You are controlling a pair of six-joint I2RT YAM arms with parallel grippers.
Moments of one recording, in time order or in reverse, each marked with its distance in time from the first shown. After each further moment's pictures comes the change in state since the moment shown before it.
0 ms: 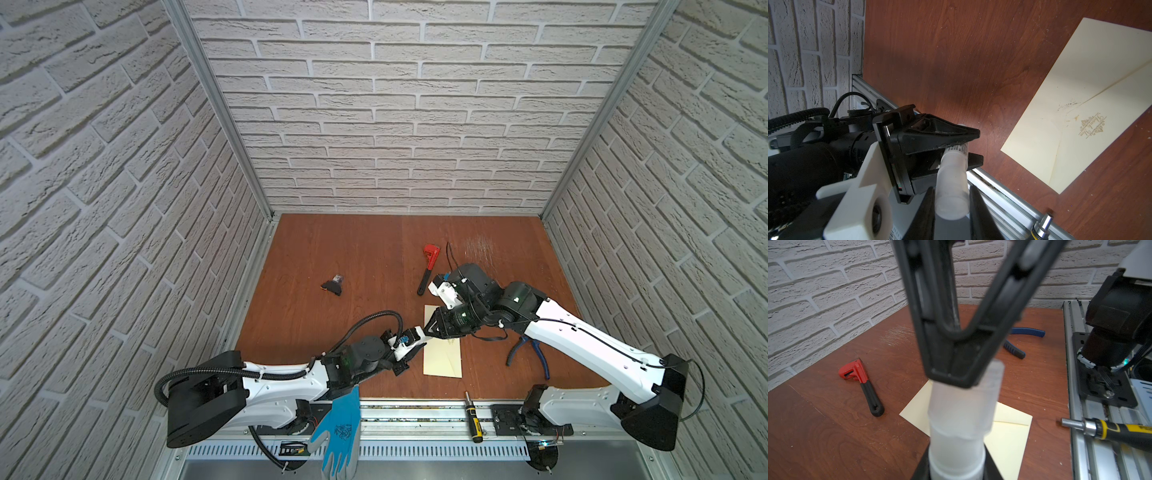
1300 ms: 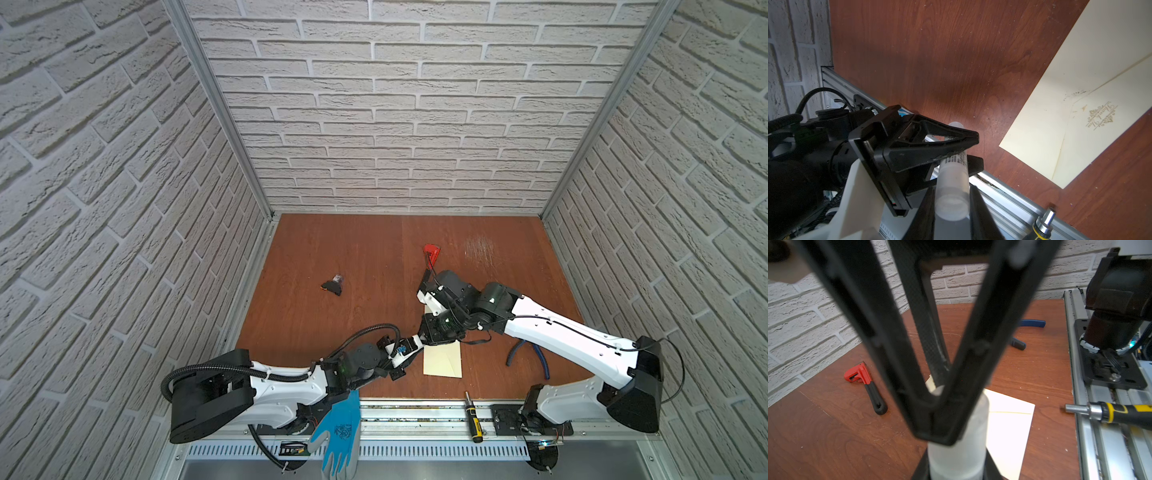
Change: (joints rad) left arm -0.032 0.023 -0.077 0.137 -0.041 0.069; right arm 0.113 0.138 0.068 -0.047 0.105 0.073
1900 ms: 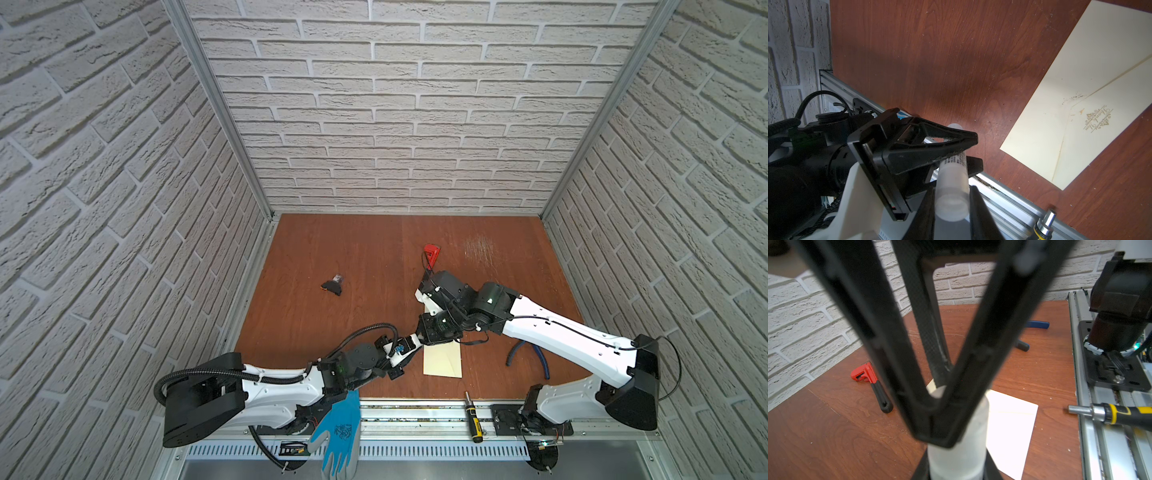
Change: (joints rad) left arm 0.000 -0.062 -0.004 -0.046 -0.021 -0.002; right arm 0.020 -0.006 0.019 0.010 0.037 0.019
